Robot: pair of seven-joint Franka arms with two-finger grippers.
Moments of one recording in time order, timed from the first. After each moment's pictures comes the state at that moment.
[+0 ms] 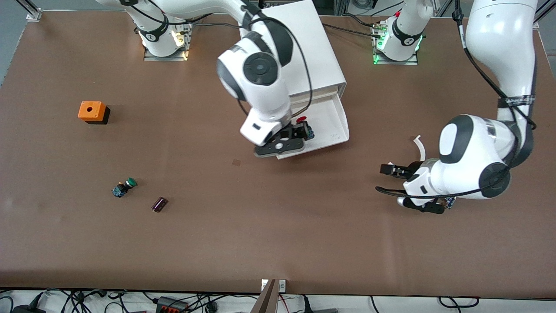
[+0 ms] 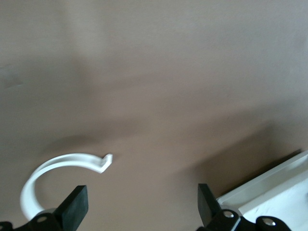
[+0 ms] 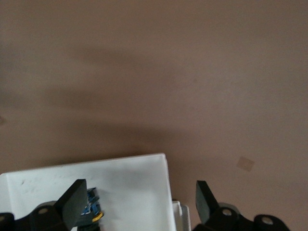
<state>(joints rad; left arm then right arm) -0.06 0.63 -0.14 -1.36 -0.17 1.74 0.01 0.74 0.73 -0.05 -1.04 0.07 1.91 0.59</state>
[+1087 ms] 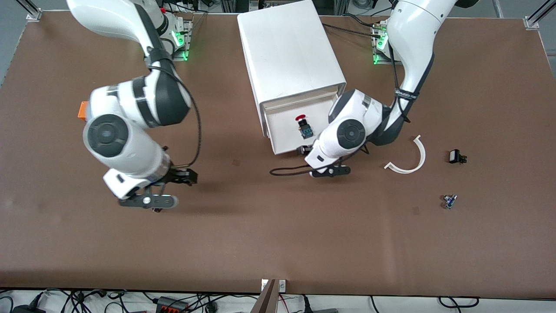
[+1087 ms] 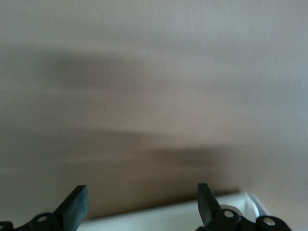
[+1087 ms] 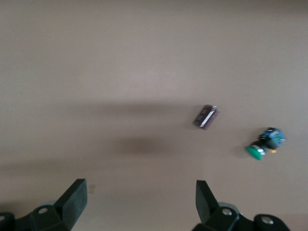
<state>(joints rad) -0.39 0.62 -0.22 -1.62 -0.16 2.08 -0.64 0.45 0.64 -0.21 -1.08 0.07 1.72 0.29</state>
